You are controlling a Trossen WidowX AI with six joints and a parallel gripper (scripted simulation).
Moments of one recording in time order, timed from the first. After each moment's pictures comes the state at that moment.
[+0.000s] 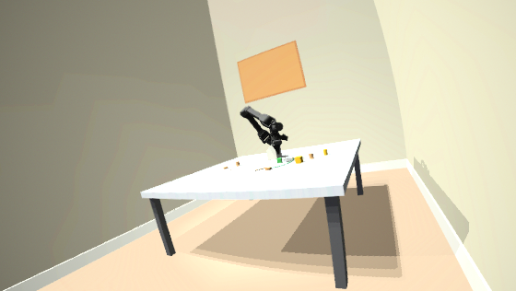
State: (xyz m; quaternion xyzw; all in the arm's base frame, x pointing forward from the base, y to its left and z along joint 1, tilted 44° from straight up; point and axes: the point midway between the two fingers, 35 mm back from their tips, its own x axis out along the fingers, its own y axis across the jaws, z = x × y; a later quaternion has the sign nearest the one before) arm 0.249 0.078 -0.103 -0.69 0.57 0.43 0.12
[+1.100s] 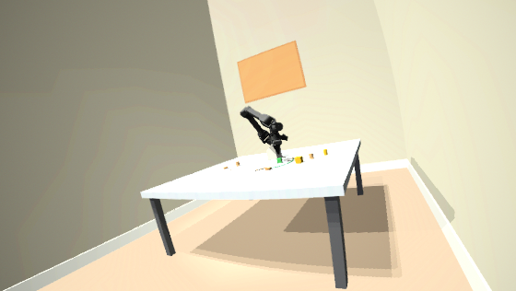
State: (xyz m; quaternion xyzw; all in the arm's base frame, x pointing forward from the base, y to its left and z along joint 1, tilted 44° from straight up) arm 0.249 0.078 -0.103 -0.69 0.57 0.43 0.12
